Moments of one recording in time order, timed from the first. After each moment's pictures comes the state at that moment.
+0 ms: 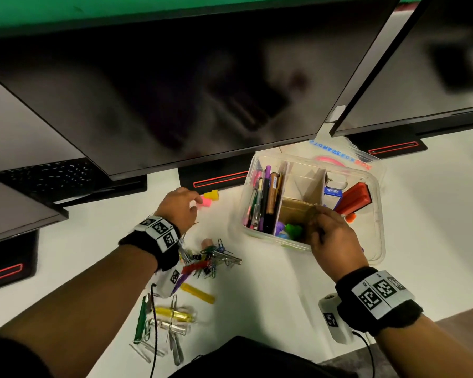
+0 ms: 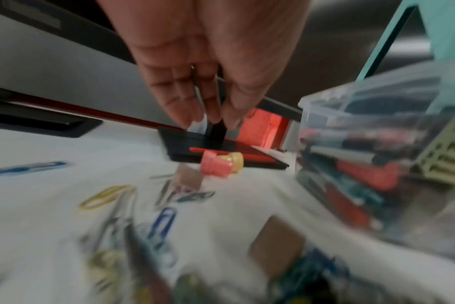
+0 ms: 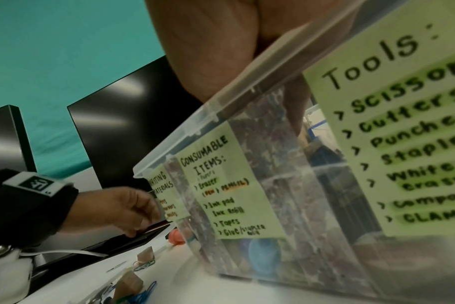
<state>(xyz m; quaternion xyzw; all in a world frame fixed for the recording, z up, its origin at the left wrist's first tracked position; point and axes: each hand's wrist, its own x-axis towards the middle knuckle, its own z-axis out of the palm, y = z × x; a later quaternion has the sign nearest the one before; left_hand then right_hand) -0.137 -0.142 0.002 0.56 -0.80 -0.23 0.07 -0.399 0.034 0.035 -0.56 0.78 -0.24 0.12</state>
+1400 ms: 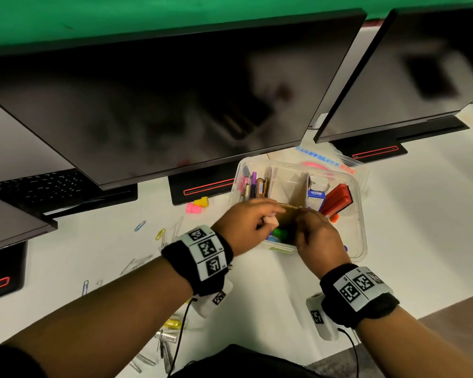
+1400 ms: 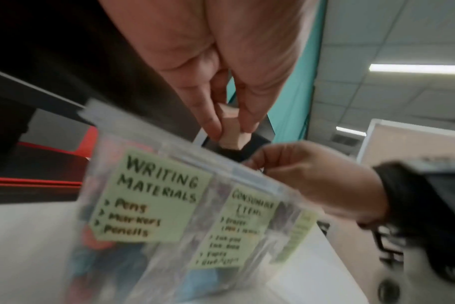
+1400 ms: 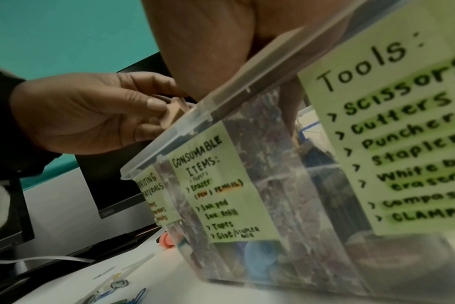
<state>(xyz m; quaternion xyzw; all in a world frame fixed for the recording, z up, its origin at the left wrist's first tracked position) -0.241 -0.061 0.076 0.31 -0.87 -0.36 0.15 -0.402 0.031 0.033 -0.55 0.78 -0.25 0.13</state>
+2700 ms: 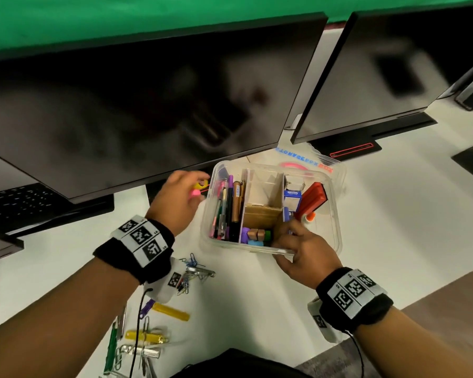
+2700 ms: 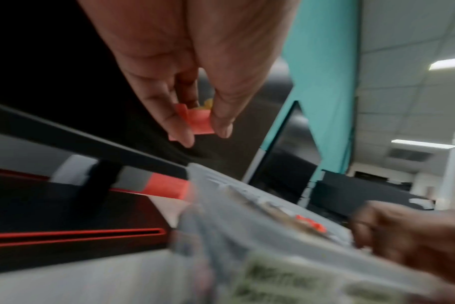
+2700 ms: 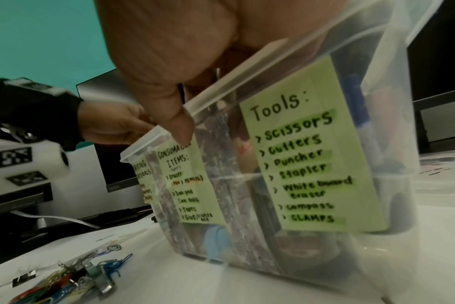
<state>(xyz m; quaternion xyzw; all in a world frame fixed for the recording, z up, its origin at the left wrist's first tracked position) -0.204 -0.122 0.077 0.46 -0.82 -0.27 0.20 -0.421 0.052 0.033 -0.68 0.70 -0.16 0.13</state>
